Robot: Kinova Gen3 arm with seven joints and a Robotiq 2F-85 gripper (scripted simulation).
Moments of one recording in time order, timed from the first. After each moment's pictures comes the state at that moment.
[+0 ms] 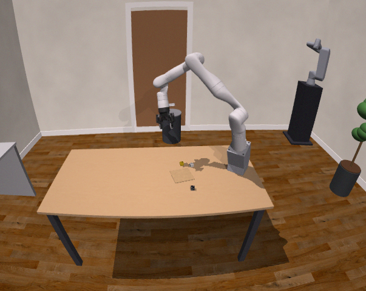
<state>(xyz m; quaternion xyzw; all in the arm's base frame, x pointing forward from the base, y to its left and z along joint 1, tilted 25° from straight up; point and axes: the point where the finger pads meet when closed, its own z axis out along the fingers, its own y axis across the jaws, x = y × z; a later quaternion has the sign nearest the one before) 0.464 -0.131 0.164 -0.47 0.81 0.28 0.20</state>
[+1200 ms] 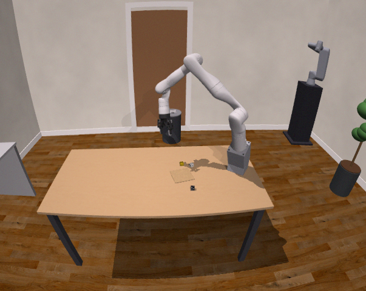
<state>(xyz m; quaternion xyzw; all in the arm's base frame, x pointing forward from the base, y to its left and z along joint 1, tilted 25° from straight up) 0.479 -0.116 0.124 -0.37 0.87 0.27 0.20</state>
